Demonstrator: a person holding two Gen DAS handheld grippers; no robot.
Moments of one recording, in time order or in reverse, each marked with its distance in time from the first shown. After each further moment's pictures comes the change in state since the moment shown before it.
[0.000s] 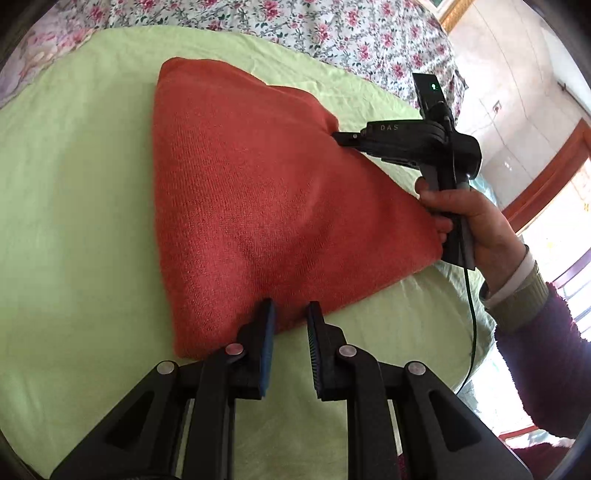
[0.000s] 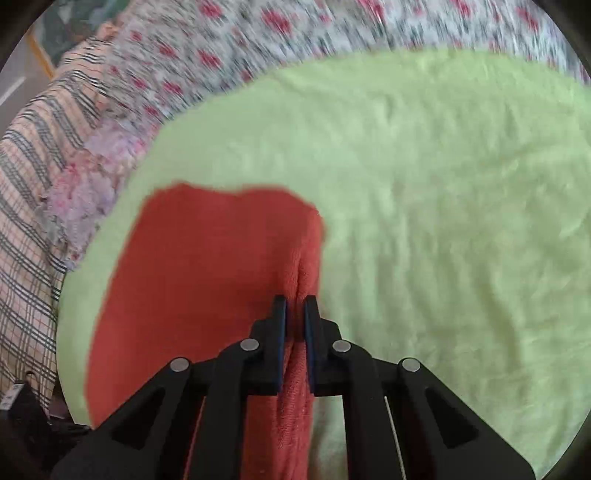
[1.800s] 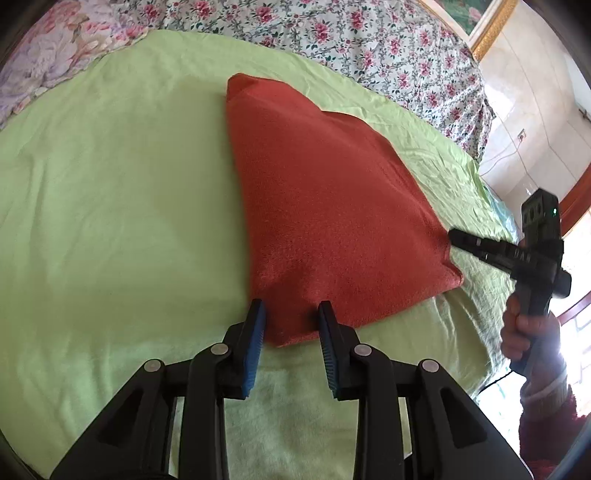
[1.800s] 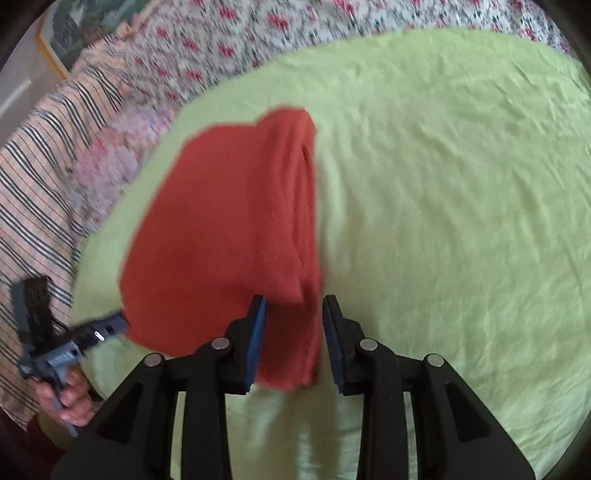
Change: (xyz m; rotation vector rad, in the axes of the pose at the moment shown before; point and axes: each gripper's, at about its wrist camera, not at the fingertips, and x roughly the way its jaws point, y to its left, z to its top) left arm -0.038 0.041 -0.008 -0.099 -0.069 0.084; right arm -0.096 0.024 -0.110 0.036 -0.043 0.037
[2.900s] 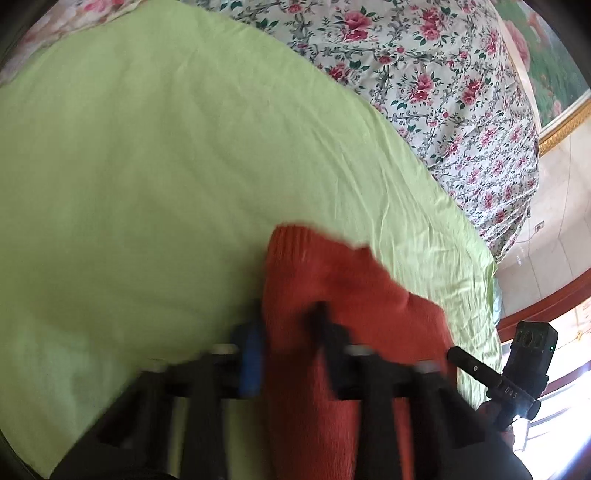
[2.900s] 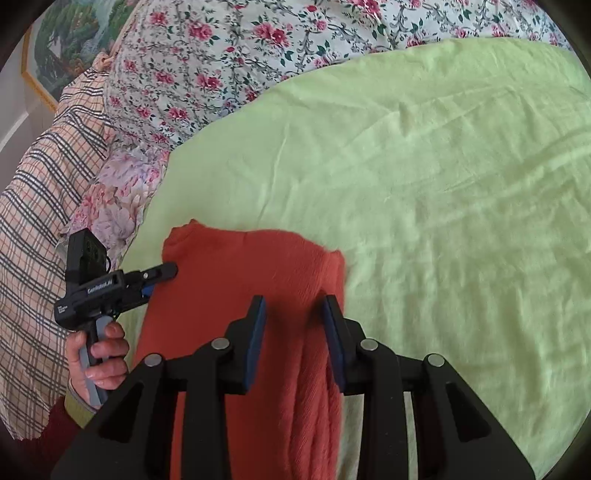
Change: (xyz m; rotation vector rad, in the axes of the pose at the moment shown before) left arm 0.144 0.094 0.253 -0.232 0.008 -0.097; right arm 0.103 -0.023 0.143 0.053 0.027 0.078
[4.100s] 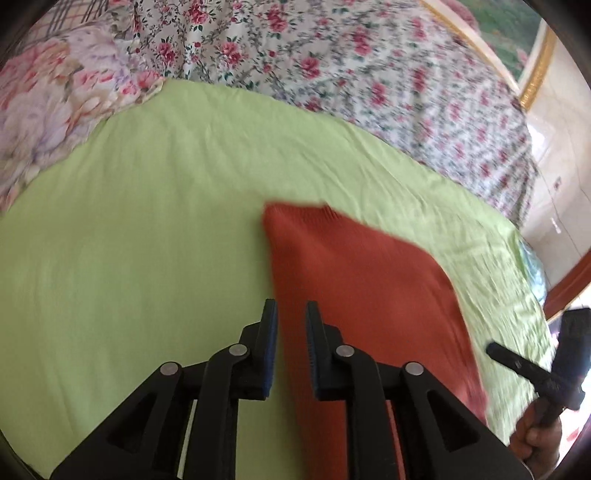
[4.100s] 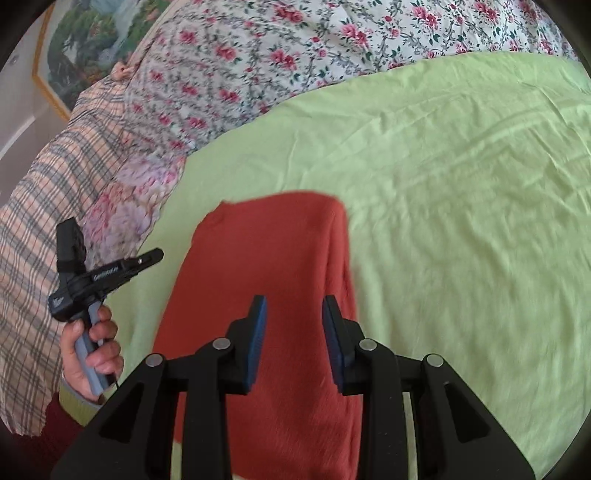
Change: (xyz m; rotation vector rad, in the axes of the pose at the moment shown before) left arm -0.104 -0.045 -0.108 0.178 -0.157 0.194; right arm -0.077 0.037 -0.084 -0.006 -0.085 -0.024
